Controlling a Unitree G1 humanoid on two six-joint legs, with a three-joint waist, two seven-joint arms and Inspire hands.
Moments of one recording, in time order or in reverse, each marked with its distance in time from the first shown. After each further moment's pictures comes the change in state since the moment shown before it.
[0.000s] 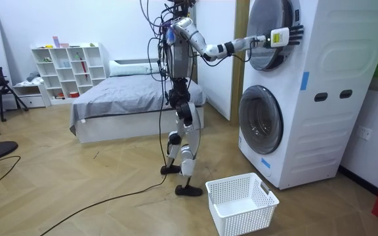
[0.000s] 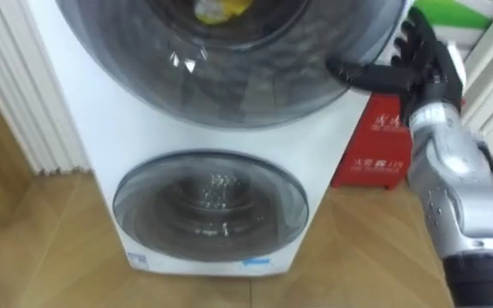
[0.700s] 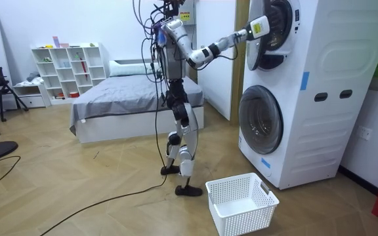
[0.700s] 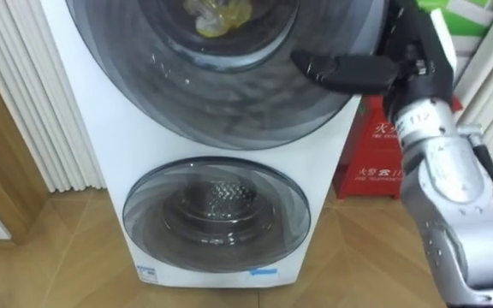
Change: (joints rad) left arm -0.016 0.008 -0.025 -0.029 -0.002 -0.013 0.007; right arm 0.236 0.021 0.037 -0.374 -0.075 -0.024 0.039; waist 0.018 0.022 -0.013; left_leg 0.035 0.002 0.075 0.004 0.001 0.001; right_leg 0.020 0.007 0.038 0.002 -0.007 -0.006
